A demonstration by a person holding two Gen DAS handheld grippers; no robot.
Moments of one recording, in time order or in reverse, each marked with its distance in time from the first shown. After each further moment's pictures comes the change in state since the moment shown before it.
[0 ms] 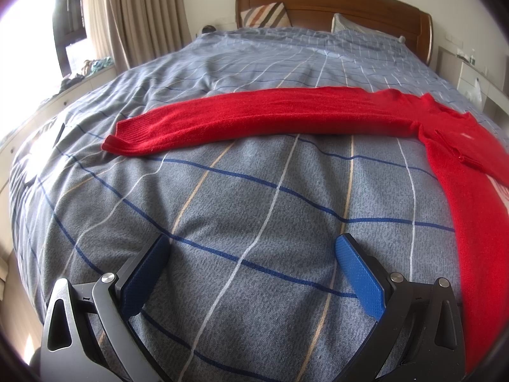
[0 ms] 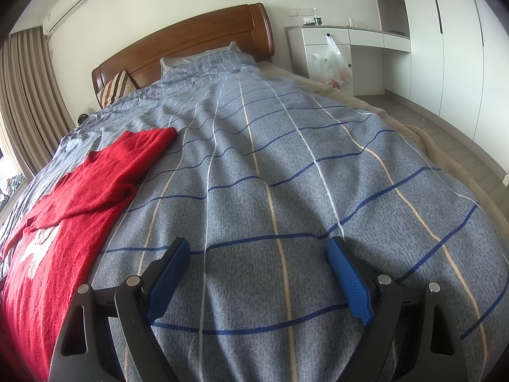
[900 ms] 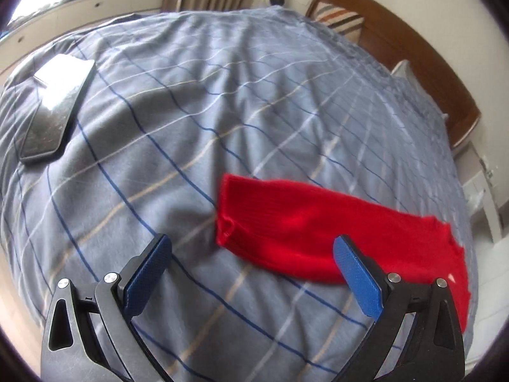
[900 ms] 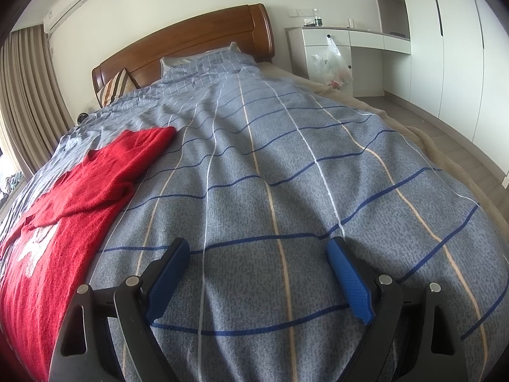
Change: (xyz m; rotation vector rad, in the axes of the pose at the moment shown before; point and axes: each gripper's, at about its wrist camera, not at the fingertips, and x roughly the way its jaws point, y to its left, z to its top) left arm 0.057 0.171 0.095 -0.449 0.213 -0.128; right arm -0.002 0.000 0.000 -0.007 -0.001 -0.007
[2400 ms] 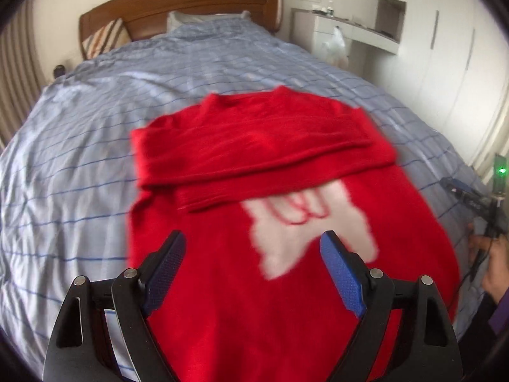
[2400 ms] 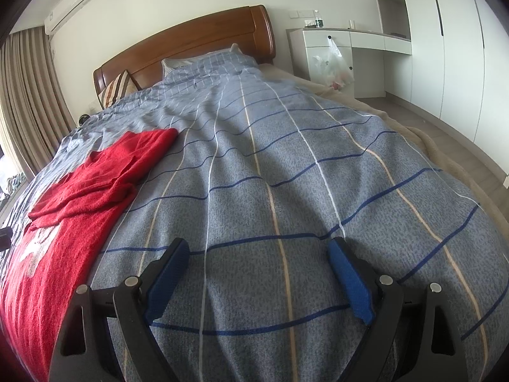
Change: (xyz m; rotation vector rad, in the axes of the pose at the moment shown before) left arm -0.068 -0.300 -0.208 0.852 -0.020 -0.284; right arm -0.001 -0.003 0.000 0.000 -0.005 0.006
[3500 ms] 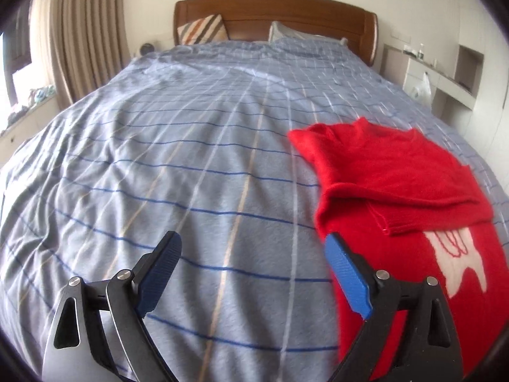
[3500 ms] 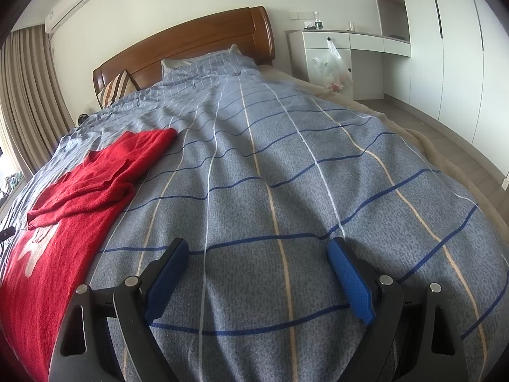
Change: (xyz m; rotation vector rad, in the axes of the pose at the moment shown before) left arm 0.008 0.130 -0.025 -0.257 -0.100 0.258; right arm -0.001 0.005 0.000 -0.008 -0.003 -0.010
